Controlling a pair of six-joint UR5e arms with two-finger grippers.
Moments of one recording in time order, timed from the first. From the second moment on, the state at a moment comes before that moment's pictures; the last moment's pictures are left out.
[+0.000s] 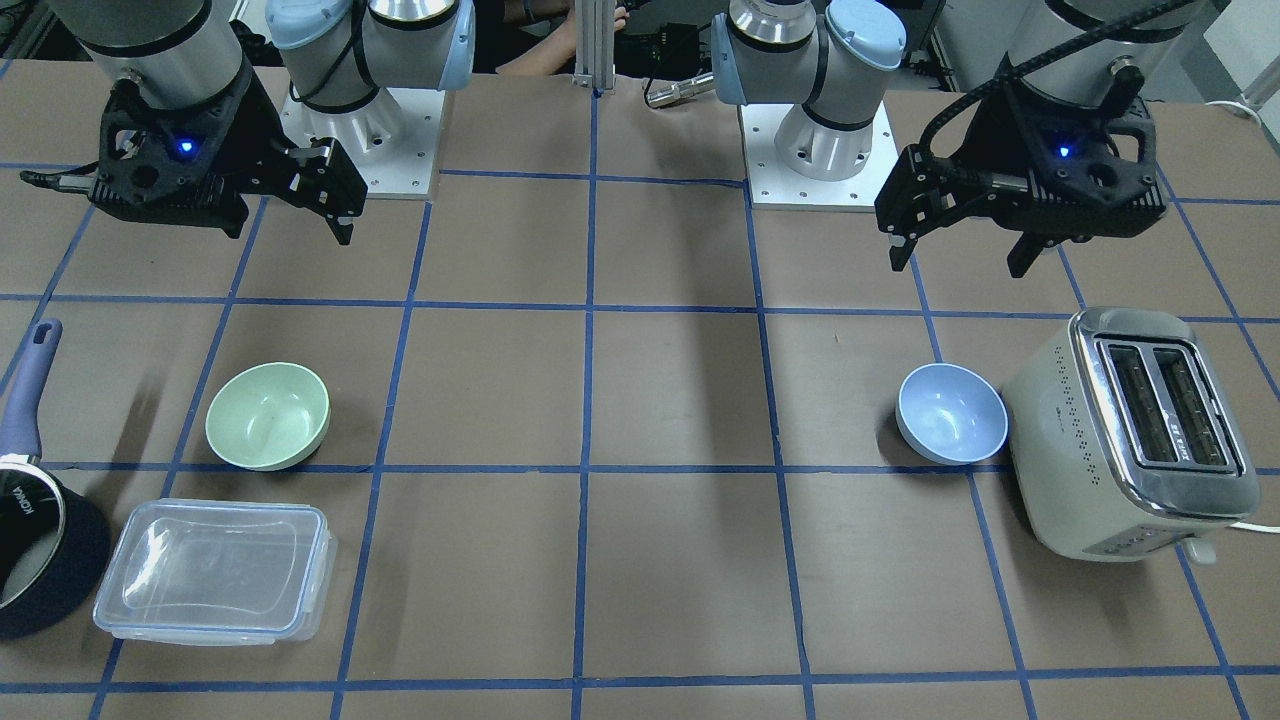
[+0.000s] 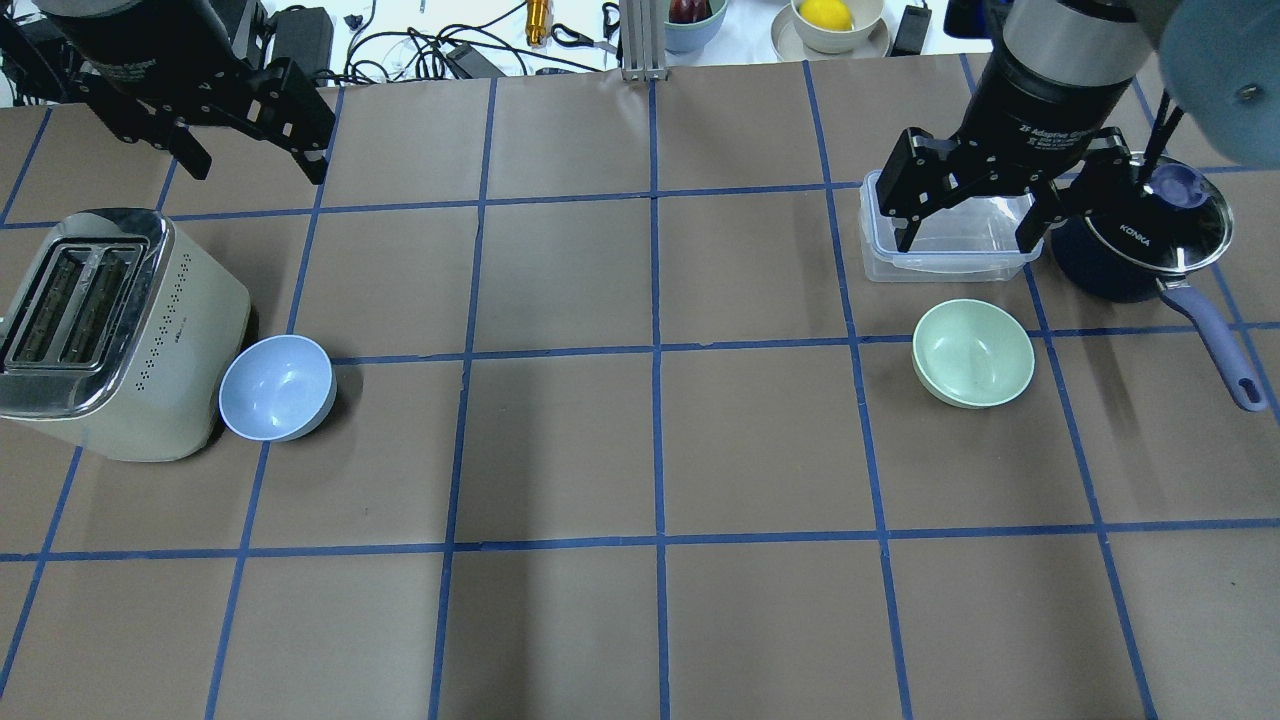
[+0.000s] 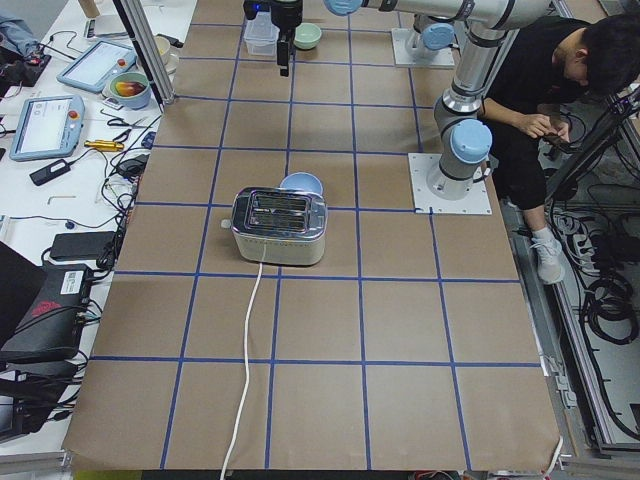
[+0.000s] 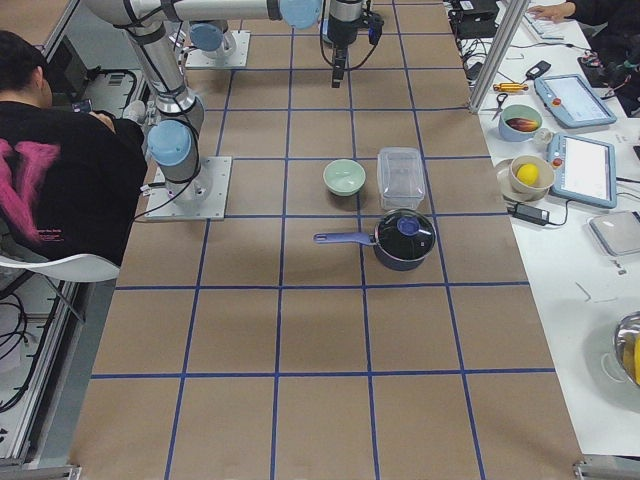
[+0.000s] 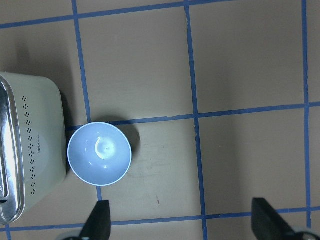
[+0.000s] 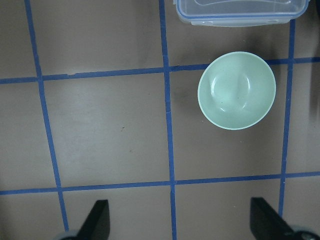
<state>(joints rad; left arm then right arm) -1.51 -1.63 -1.39 -1.63 1.61 0.15 1.56 -1.58 1.54 -1.46 -1.56 0.04</state>
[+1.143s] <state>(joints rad) -1.35 -1.66 -1.88 -1.22 1.61 0.11 1.37 -1.55 1.65 -1.58 -1.57 -0.05</state>
